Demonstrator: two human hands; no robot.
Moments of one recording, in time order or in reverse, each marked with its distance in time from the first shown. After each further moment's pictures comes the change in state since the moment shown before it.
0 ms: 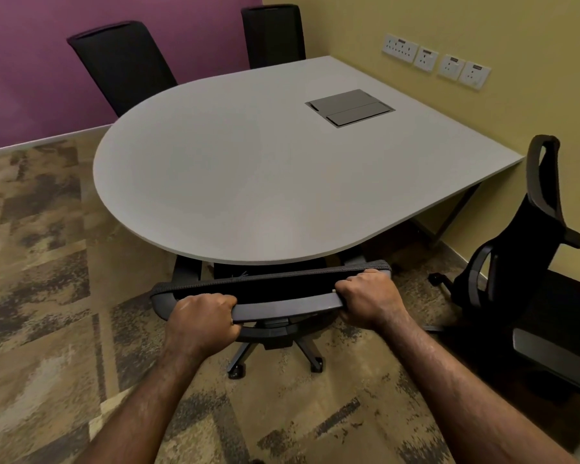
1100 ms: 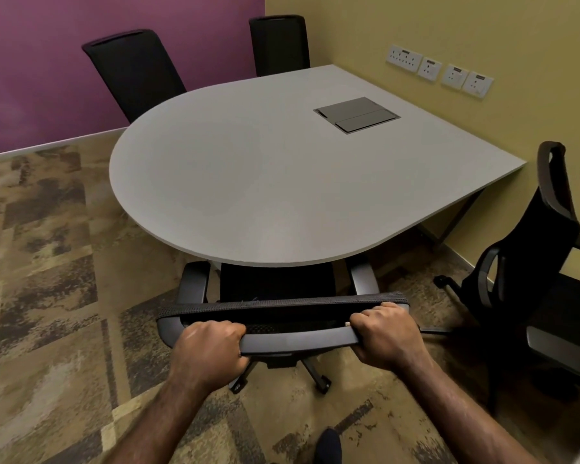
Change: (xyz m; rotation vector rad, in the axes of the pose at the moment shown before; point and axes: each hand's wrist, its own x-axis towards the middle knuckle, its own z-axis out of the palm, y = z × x) left_hand -0.057 -0.053 -0.011 -0.030 -0.026 0.112; right_hand -0.031 -0.079 0.011 -0.002 0.080 -0.012
